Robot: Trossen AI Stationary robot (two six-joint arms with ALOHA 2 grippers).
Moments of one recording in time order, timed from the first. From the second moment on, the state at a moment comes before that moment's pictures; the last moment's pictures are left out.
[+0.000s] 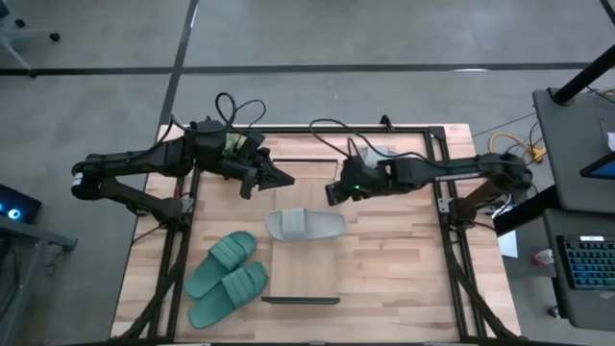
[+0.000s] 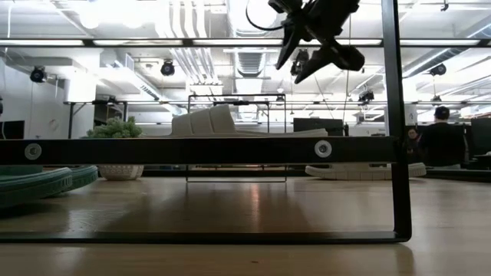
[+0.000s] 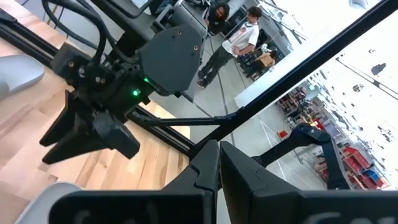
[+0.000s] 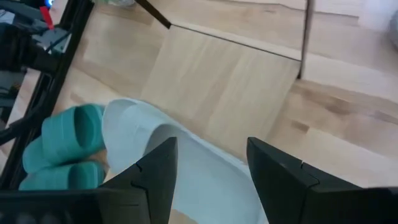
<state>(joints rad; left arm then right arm) 0.08 1.16 1.30 -0.25 0.28 -0.74 0.01 1.51 1.27 -0.68 0.23 1.13</state>
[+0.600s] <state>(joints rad) 0.08 1.16 1.30 -0.25 0.28 -0.75 -0.16 1.35 1.07 -0.60 0.10 0.99</state>
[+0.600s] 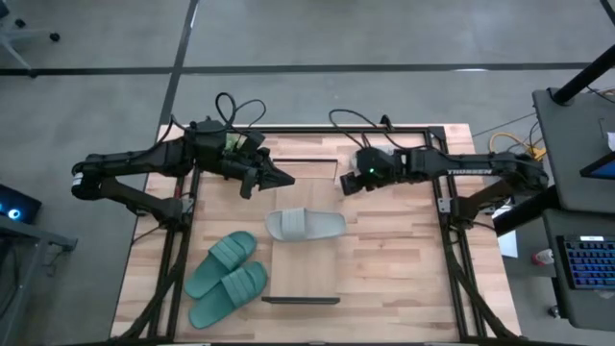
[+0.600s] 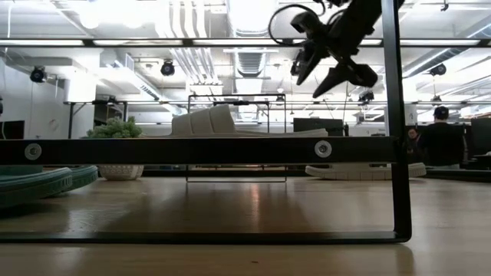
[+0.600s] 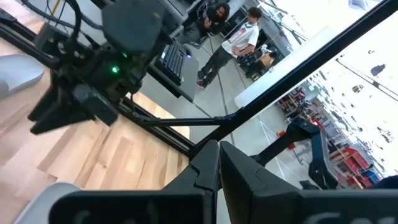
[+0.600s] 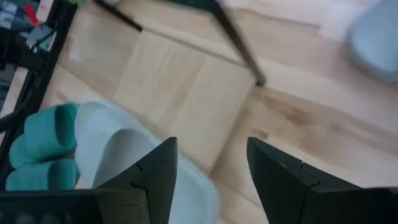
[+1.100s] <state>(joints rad) 0.08 1.19 1.30 -0.24 0.28 -0.72 -0.36 1.17 0.88 -0.57 0.02 0.98</state>
